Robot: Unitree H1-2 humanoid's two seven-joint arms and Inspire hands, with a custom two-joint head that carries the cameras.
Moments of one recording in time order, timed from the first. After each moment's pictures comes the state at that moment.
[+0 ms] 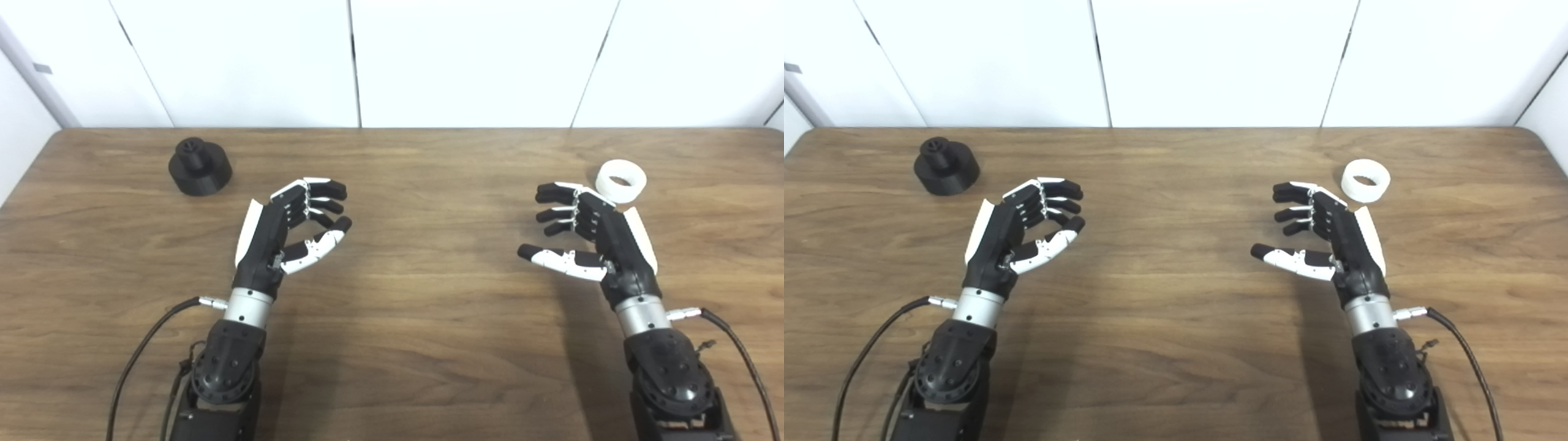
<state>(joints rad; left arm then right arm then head) -0.06 0.10 -0.02 -0.08 0.11 -0.17 -0.08 0.00 -0.15 -0.01 -0.22 -0.16 0.07 0.03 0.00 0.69</state>
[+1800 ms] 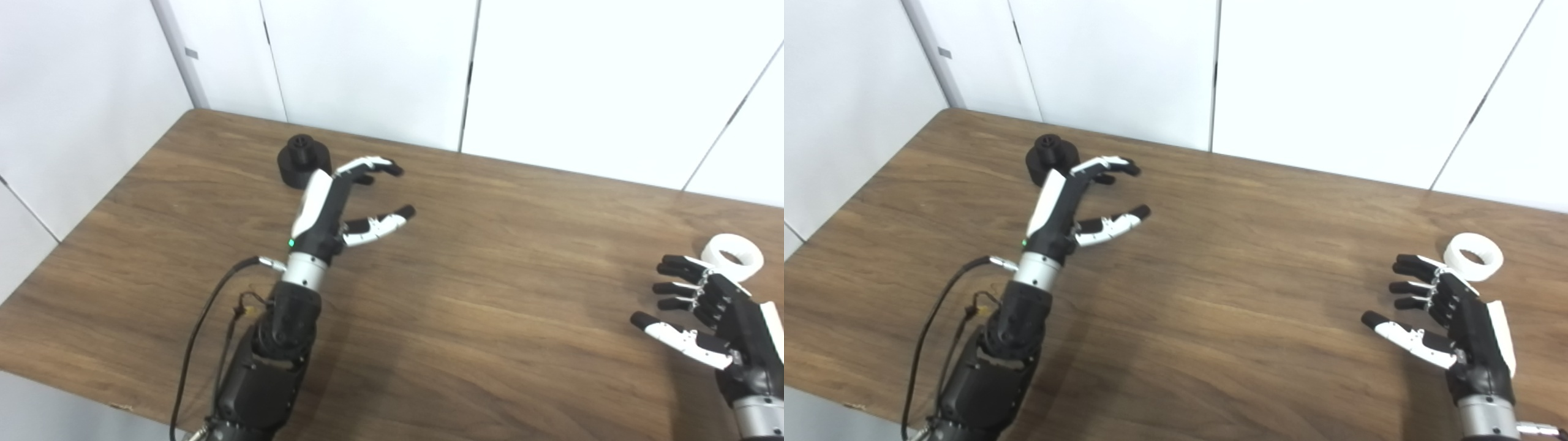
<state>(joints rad) -0.14 0.15 0.04 -0.09 0.47 -0.07 0.10 0.01 -0.21 -0.07 -0.14 -0.06 0.04 0.06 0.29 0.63</state>
